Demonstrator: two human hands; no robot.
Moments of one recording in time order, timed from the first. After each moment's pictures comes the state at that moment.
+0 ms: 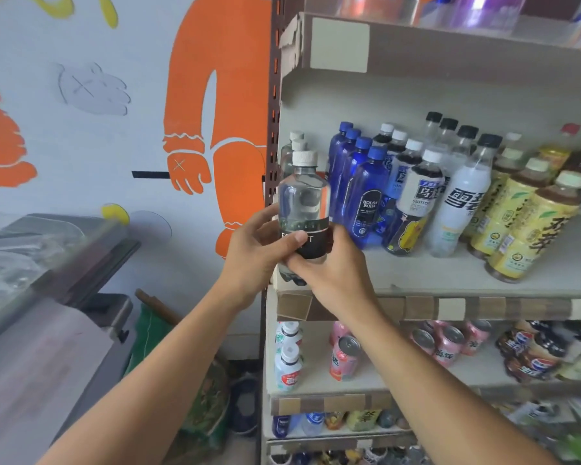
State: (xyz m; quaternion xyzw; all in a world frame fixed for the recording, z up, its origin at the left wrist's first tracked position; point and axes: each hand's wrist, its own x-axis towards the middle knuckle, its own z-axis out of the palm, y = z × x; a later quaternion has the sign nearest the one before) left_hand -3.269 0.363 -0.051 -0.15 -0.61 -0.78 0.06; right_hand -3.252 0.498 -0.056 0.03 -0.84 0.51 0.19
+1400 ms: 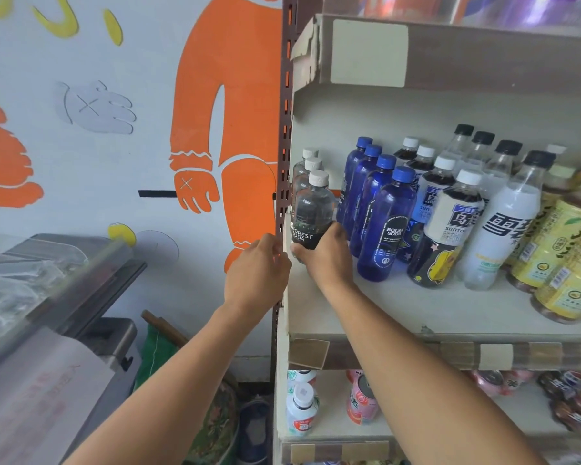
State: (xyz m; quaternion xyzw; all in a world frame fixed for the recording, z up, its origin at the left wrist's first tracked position) left_hand -3.357 0.356 -0.080 -0.02 -0.92 -0.32 0.21; right_hand -3.406 0.480 -0.084 -0.06 -0.90 0.38 0.20
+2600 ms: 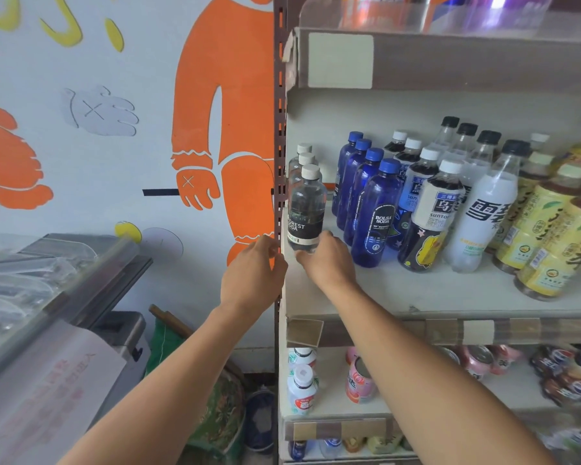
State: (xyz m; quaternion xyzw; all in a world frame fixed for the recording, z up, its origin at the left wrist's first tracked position) left_hand -3.321 0.356 -0.075 -0.03 -0.93 -0.30 0.21; right_hand -3.371 0.489 -0.086 -0.07 -0.92 0.36 0.13
